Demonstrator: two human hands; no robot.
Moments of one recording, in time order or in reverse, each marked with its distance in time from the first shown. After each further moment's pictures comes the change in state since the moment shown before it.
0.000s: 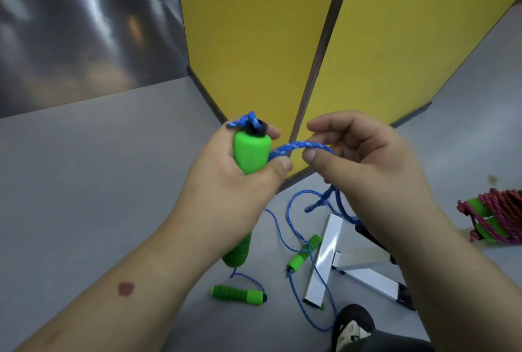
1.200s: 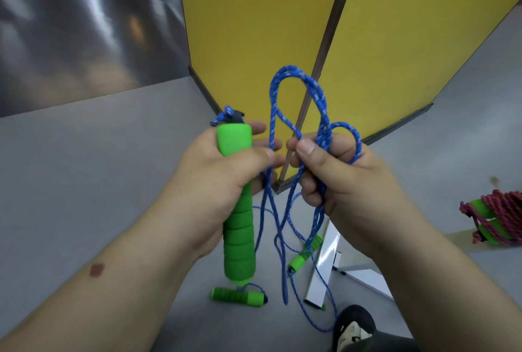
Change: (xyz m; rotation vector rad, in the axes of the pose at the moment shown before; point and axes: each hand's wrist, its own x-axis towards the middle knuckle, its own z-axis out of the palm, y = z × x) left_hand 0.010 0.002 -0.012 -0.425 -0.104 -0.235; right_hand 0.000 0.011 0.018 0.315 -0.096 0.242
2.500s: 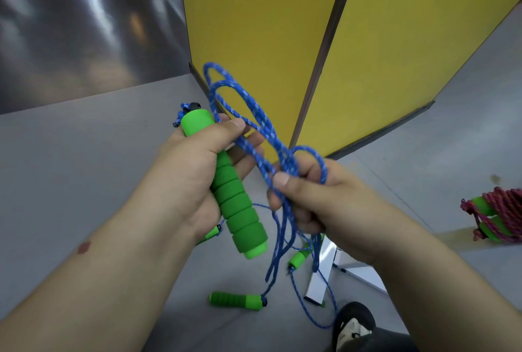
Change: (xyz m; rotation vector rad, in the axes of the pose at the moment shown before) left_hand 0.005 0.011 -0.002 -0.382 0.230 -0.150; right_hand -0.005 0.008 -0.001 -0.223 -0.341 0.151
